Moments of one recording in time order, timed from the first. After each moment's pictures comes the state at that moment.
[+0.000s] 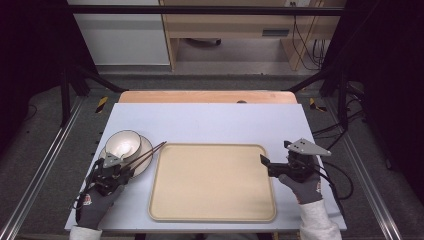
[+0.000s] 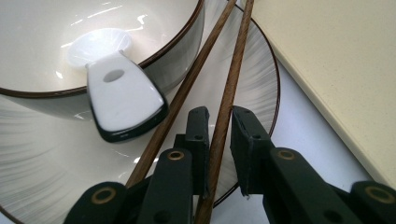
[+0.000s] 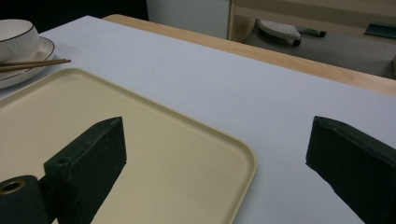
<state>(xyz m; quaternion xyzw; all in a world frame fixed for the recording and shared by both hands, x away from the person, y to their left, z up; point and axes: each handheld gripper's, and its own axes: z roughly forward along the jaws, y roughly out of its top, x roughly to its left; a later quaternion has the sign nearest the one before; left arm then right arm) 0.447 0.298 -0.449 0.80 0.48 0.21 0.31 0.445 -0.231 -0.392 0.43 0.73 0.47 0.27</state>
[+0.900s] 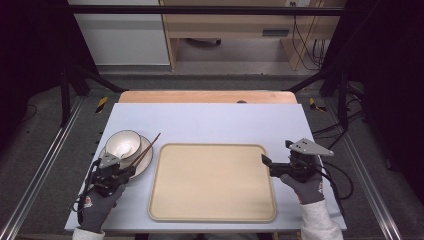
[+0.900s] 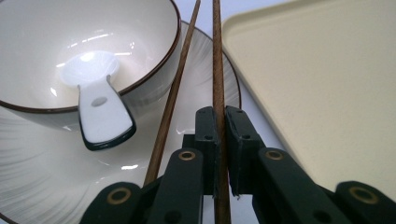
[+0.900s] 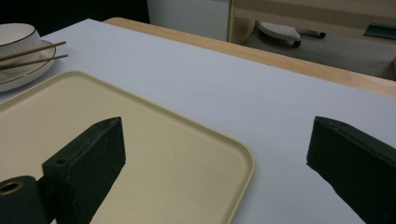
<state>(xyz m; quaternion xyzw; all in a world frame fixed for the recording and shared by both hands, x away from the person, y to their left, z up) 0.434 0.286 -0.430 0.76 0.50 0.21 0.36 0.444 -0.234 -0.390 0.43 0.73 0.47 0.27</state>
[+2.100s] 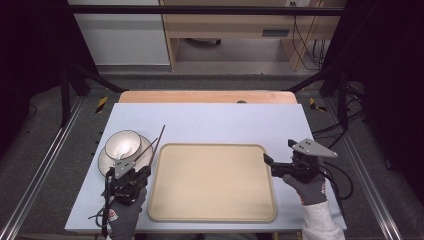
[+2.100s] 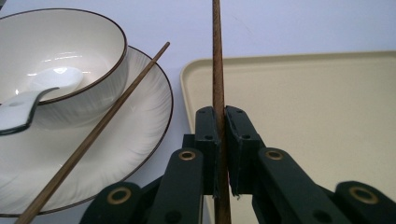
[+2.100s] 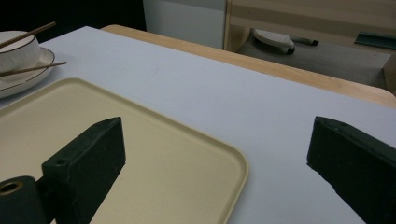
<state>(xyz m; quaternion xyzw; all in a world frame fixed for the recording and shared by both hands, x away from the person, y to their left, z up) 0.400 0.219 -0.416 0.68 0.56 0.25 0.40 0.439 -0.237 -0.384 0.42 0.72 0.47 0.28</state>
